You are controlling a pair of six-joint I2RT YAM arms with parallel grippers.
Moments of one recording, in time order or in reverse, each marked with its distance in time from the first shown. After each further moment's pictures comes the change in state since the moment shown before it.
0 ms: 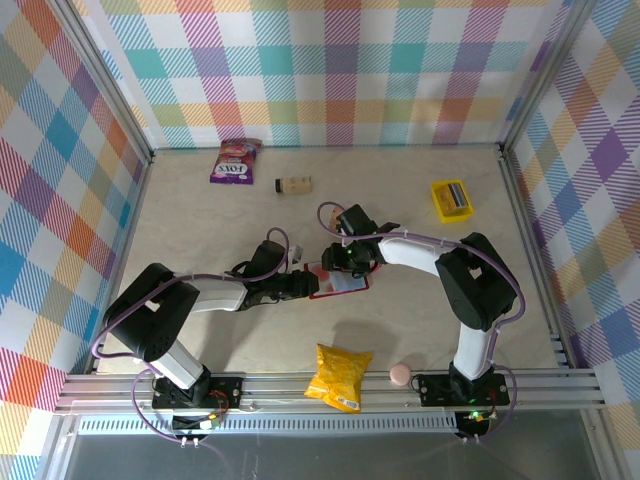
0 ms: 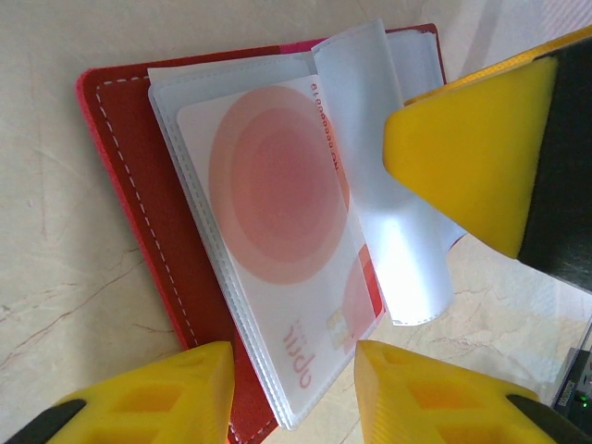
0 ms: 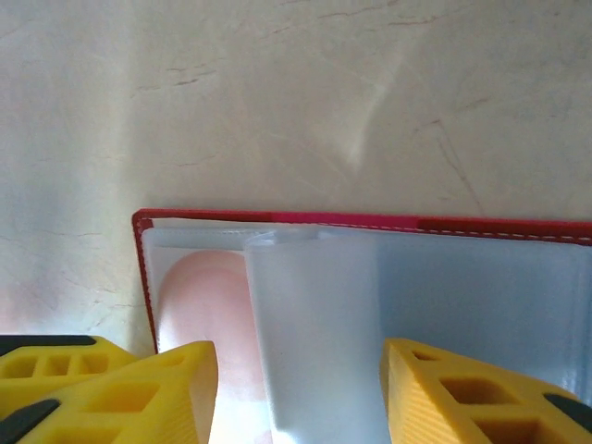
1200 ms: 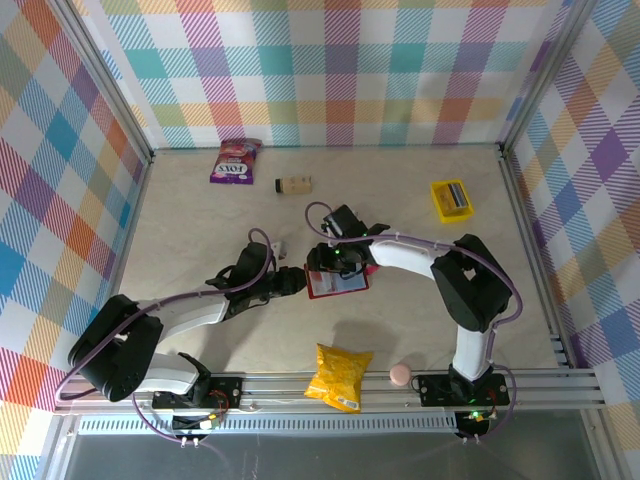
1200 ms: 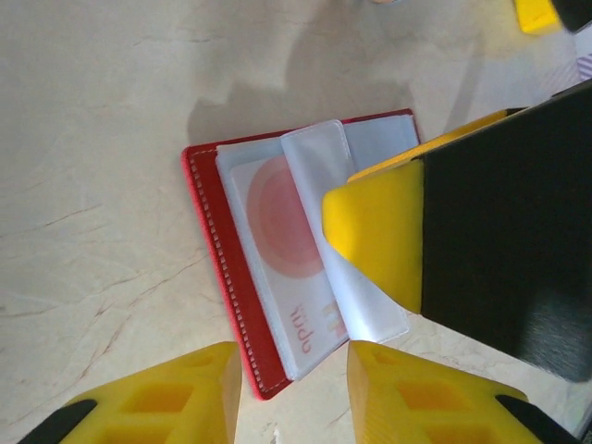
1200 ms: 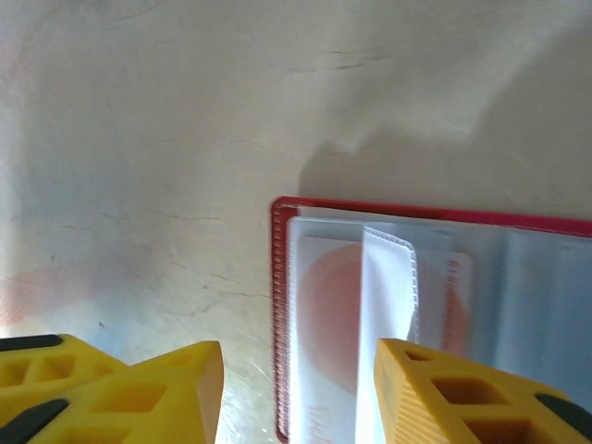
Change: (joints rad) left arm 0.011 -0.255 -0.063 -0.124 -0.164 -0.004; right arm 0.077 0.026 0.068 0.029 -0.040 0.045
